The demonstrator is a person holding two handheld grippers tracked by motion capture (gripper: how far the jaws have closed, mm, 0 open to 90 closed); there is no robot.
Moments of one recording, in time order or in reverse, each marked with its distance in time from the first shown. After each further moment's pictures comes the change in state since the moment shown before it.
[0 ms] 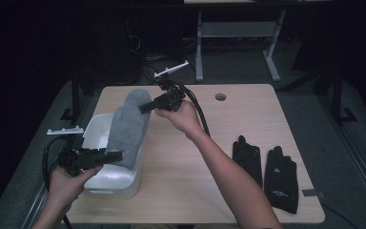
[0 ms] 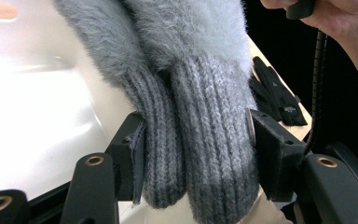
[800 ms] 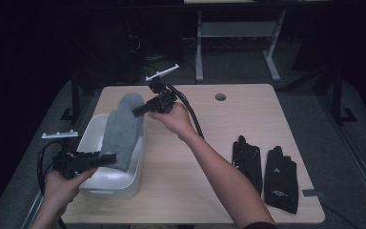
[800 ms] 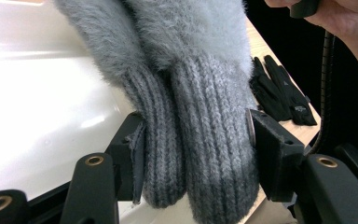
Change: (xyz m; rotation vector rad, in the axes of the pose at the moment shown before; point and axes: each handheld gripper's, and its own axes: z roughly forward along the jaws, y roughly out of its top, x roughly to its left) left arm 0.019 -0.013 -0.007 -0.001 0.023 -0.041; right arm -0.002 0.003 0.028 0.030 0.018 0.001
